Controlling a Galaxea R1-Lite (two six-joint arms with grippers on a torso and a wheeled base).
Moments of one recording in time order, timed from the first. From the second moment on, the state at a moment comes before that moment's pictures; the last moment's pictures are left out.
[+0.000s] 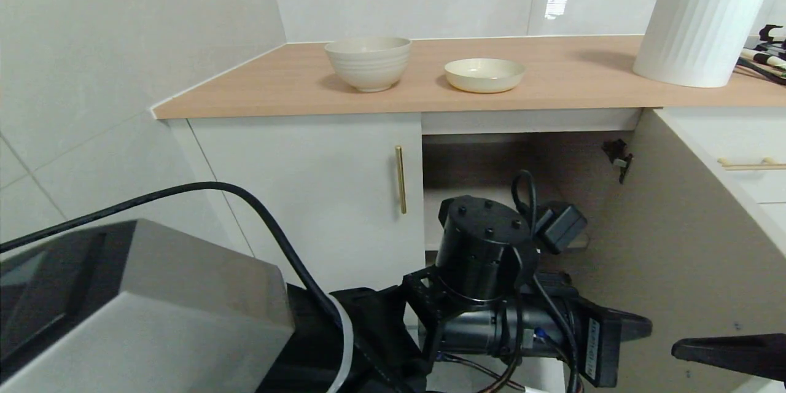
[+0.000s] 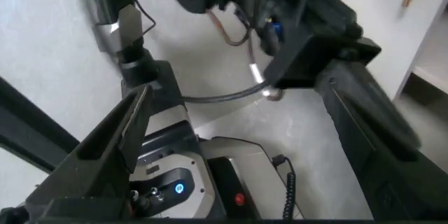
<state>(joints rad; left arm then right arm) -1.01 2.11 -1.16 -0.77 -0.52 -0.52 0.61 0.86 -0.34 -0.39 0.59 0.07</state>
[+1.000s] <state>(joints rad) -0.21 1.54 -0.53 -0.77 -0.47 -0.19 0.56 1.41 -0.77 -0.25 0.16 0.15</state>
